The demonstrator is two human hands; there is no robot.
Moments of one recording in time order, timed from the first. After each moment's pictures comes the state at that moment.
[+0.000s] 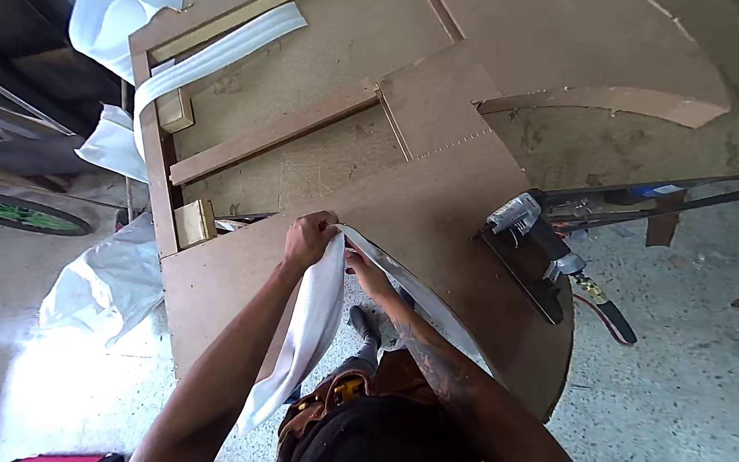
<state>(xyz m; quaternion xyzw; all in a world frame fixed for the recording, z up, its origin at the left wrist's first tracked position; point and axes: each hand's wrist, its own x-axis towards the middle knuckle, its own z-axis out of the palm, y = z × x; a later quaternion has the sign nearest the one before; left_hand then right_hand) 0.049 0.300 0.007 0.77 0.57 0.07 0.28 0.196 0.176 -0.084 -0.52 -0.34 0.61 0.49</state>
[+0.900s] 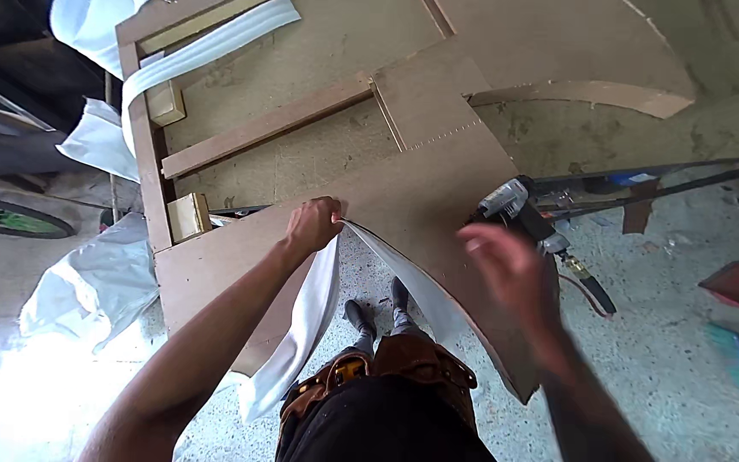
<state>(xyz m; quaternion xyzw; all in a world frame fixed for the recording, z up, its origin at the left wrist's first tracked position) 0.075 0.303 0.048 0.84 0.49 -0.07 0.21 0.398 0.073 0.089 -0.70 -0.54 0.29 0.35</state>
